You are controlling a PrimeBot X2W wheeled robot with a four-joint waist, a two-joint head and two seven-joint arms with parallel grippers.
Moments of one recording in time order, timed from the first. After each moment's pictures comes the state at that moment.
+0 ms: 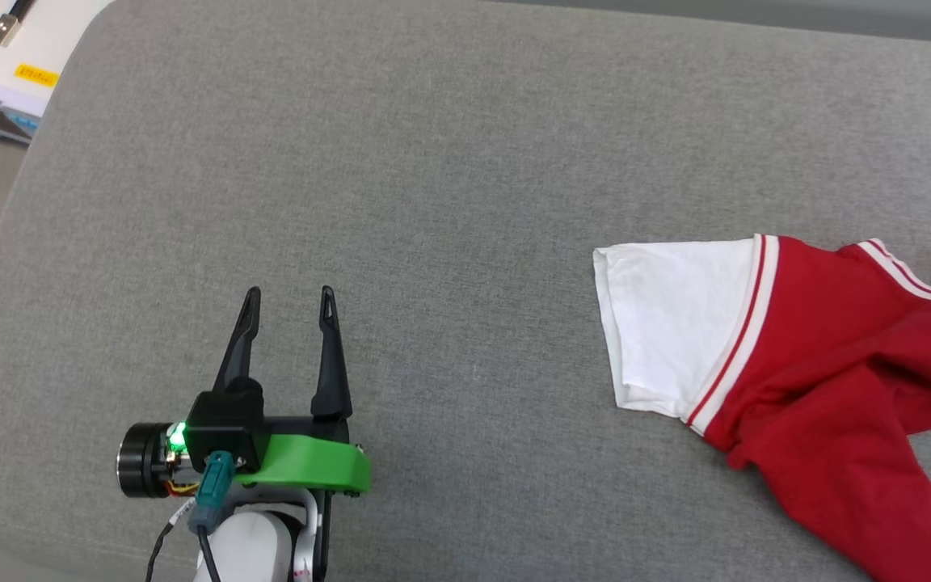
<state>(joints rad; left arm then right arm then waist) -0.10 0.05 -0.15 0.00 -0.09 0.12 -0.26 -0.33 -0.83 0.04 0.12 0.64 0.13 0.51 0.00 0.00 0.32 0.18</state>
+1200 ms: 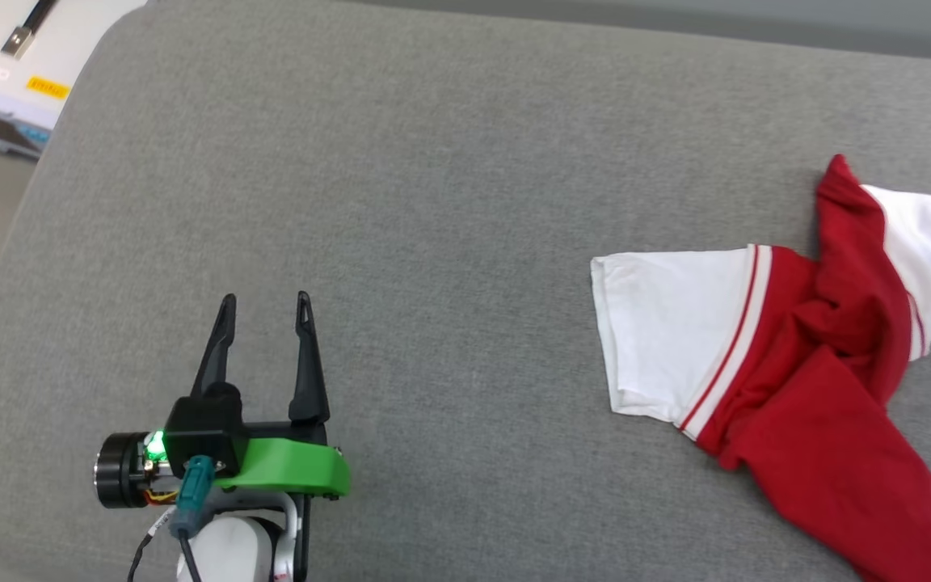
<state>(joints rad) -0.09 0.05 -0.11 0.01 -0.07 0.12 -0.26 -0.60 -0.66 0.31 0.42 0.52 0.13 -0.14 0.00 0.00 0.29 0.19</state>
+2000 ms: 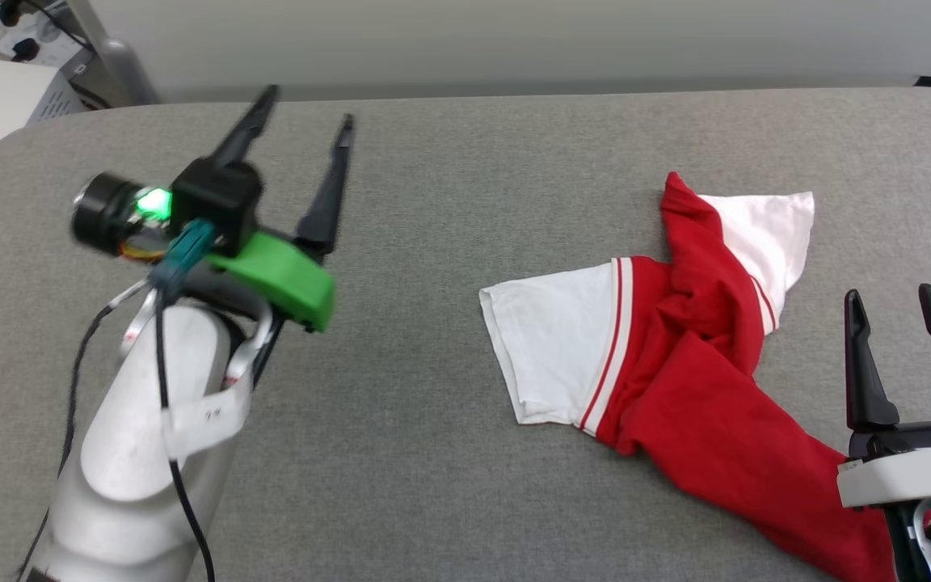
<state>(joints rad) -0.56 0.28 -0.27 0.17 -0.15 -0.13 -0.11 -0.02 -0.16 -0.08 -0.10 0.17 0.13 -0.22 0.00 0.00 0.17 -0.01</state>
